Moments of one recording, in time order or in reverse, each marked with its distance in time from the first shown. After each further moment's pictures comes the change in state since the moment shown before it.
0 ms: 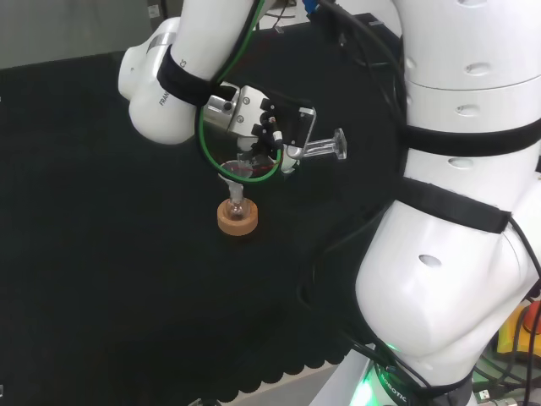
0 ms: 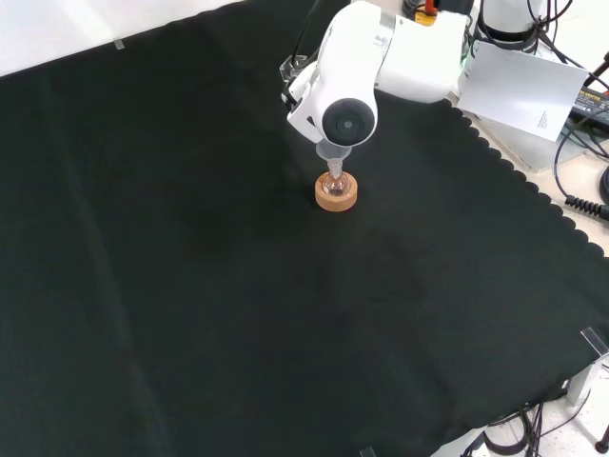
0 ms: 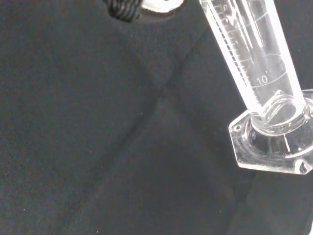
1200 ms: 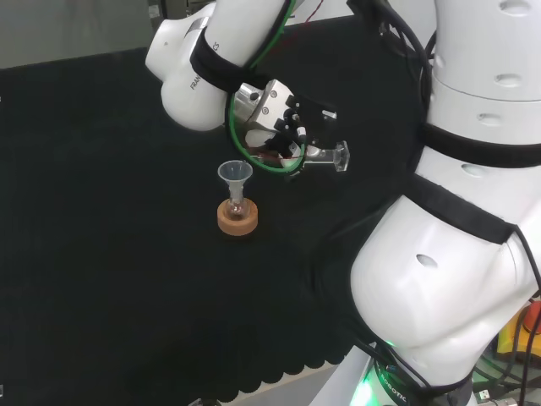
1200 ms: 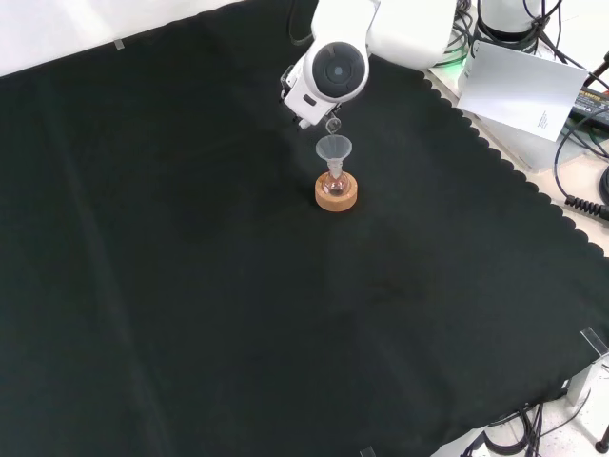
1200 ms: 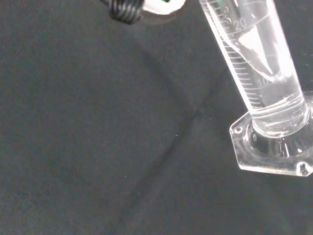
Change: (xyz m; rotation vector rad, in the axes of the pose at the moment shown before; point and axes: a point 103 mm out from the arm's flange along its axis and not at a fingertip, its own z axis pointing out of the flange) arm -0.003 0.002 0.021 -0.138 0.153 -0.075
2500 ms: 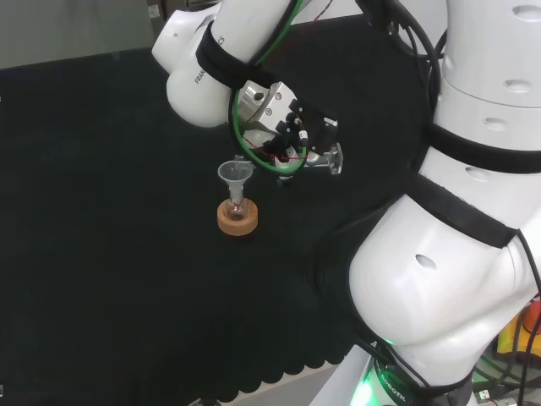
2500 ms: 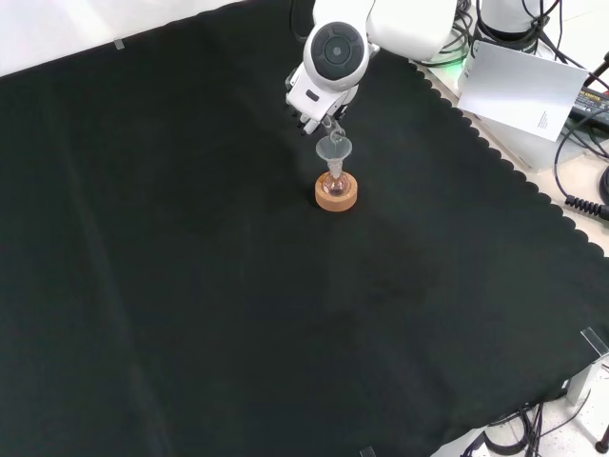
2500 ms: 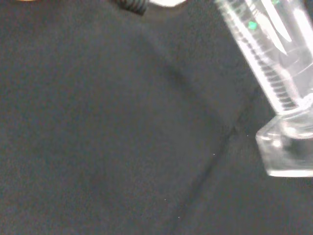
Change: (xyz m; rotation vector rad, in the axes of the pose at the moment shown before) arm 0.009 0.002 0.000 -0.069 0.107 -0.021
